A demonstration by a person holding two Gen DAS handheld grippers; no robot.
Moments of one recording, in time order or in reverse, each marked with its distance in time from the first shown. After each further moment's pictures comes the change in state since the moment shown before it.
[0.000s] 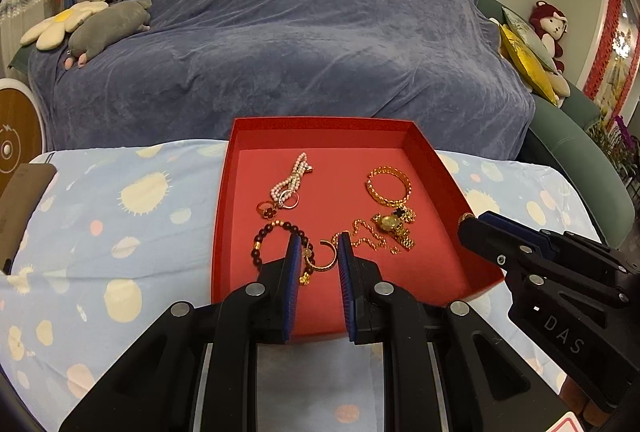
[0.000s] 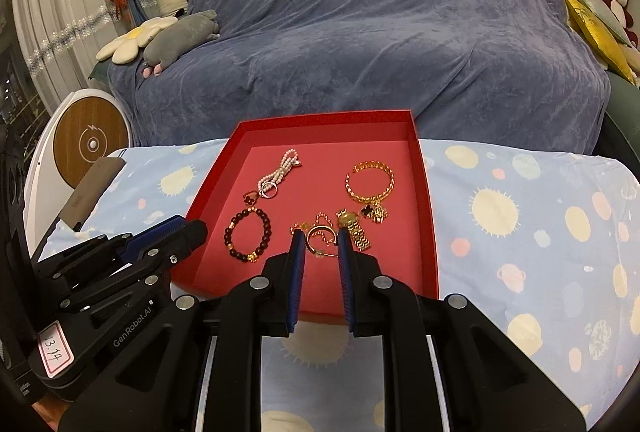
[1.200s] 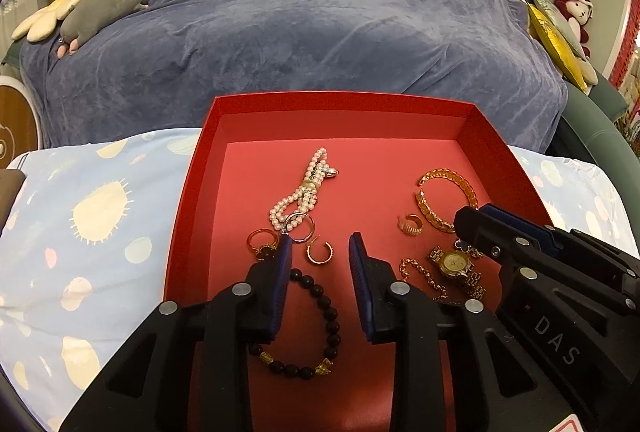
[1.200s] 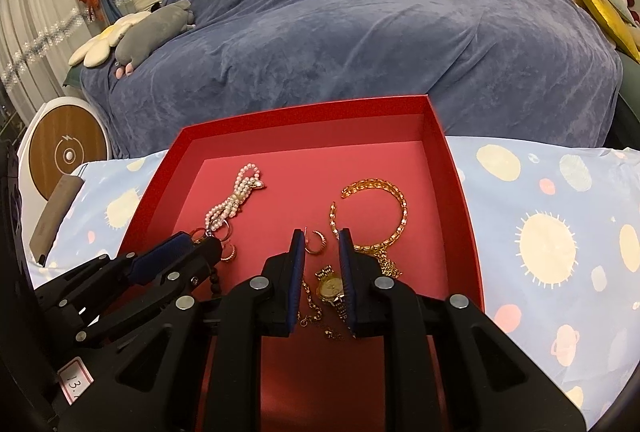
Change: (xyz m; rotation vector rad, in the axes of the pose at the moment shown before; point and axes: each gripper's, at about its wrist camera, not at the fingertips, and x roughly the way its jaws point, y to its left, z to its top) left arm 0.098 0.011 0.019 -0.009 0.084 0.064; right arm 0.096 -0.018 0.021 0.058 0.057 -0.017
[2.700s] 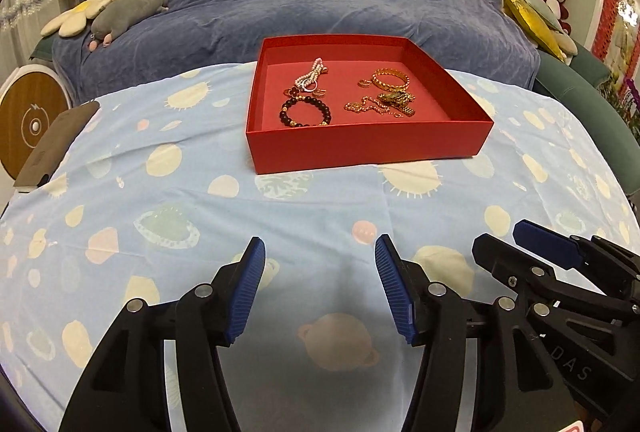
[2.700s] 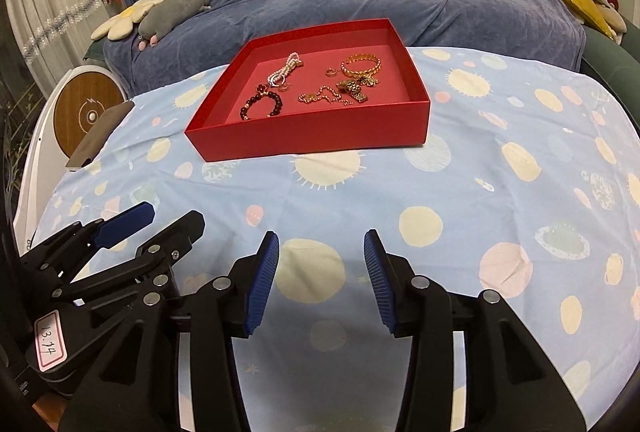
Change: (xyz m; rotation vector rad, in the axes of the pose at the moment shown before) left arm -0.147 -0.008 -0.157 0.048 0.004 0.031; right arm -0.144 0.028 -0.167 0.005 0.043 -0.033
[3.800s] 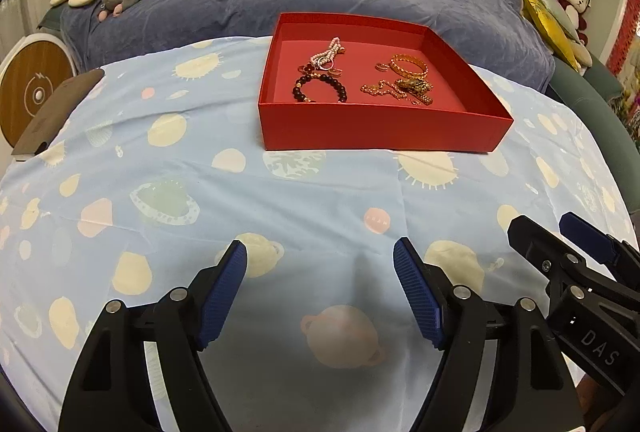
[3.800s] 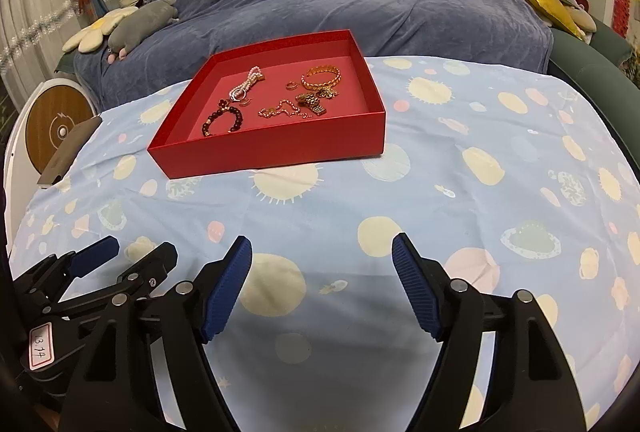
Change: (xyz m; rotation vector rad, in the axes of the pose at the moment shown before) left arm 0.010 0.009 -0.001 -0.081 0.057 0.000; right arm -0.007 -0.012 0.006 0.047 -0.058 -0.110
